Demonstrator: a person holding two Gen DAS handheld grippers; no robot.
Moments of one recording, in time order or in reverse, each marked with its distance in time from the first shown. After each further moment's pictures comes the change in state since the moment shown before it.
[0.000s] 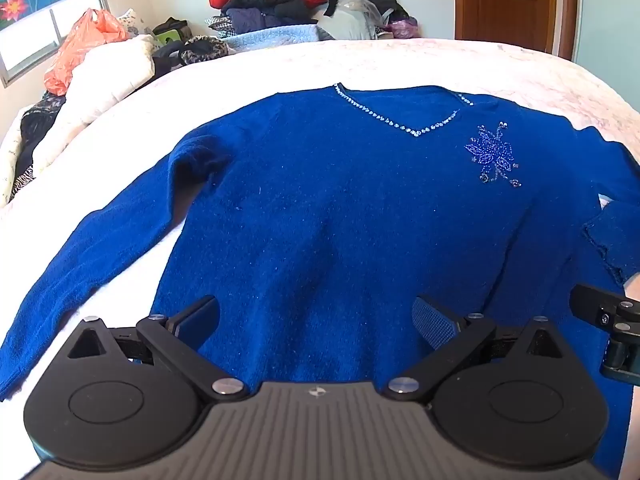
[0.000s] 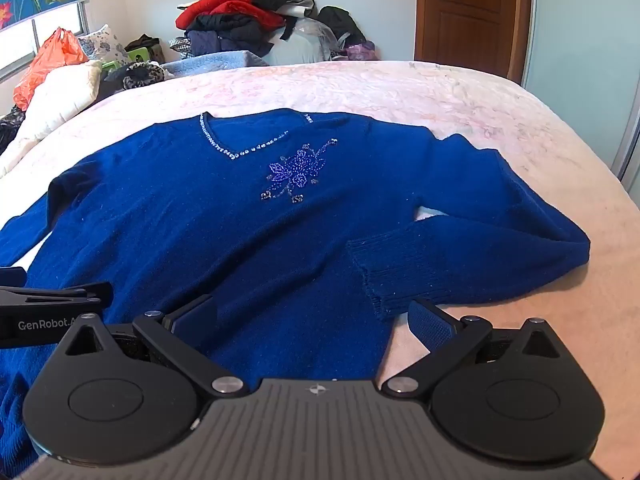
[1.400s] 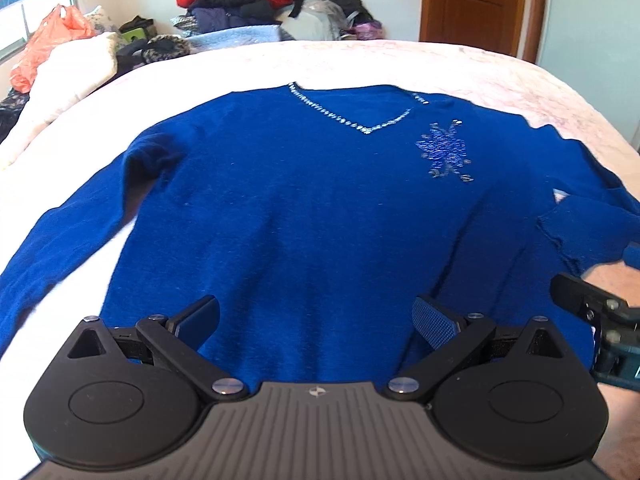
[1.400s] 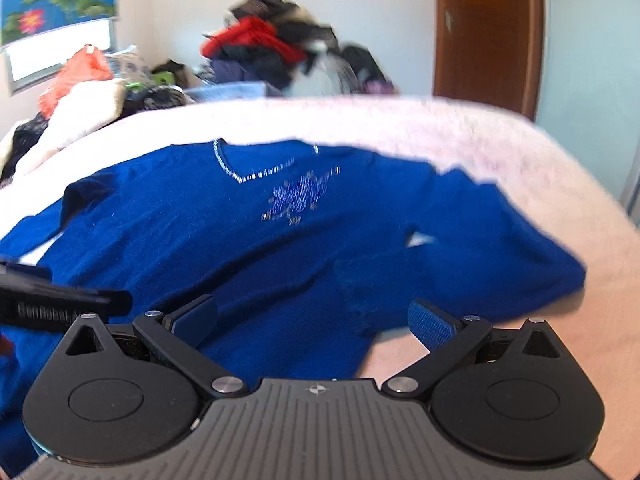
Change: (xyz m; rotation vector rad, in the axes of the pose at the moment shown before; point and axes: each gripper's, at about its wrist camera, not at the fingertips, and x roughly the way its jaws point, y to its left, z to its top) left arm -0.004 -0.011 -0.007 0.014 -0.014 -0.137; right arm -0.014 -0.023 -0.023 -0.127 -0.160 0.027
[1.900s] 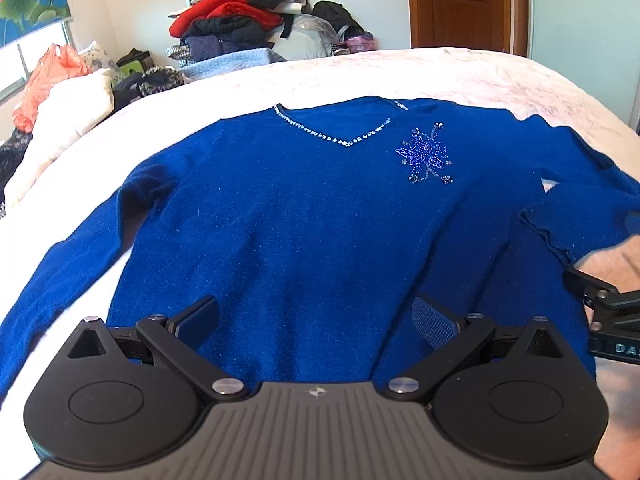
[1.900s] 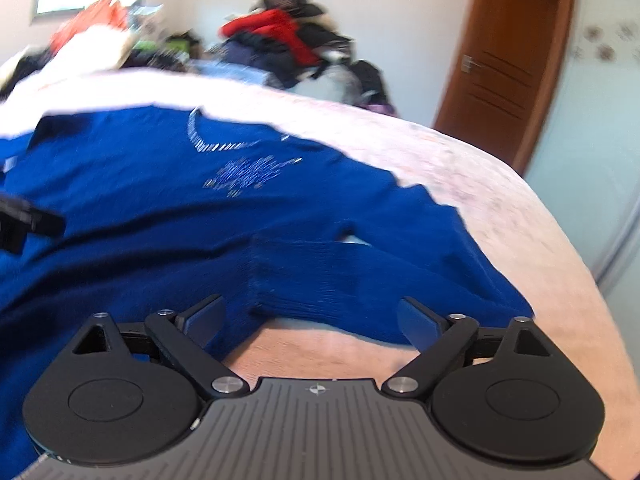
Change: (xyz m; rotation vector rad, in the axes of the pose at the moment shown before) left arm -0.006 -0.028 -0.002 0.090 -0.053 0.060; right arm 0.024 -0.023 -0.015 -0.252 0.019 -0.097
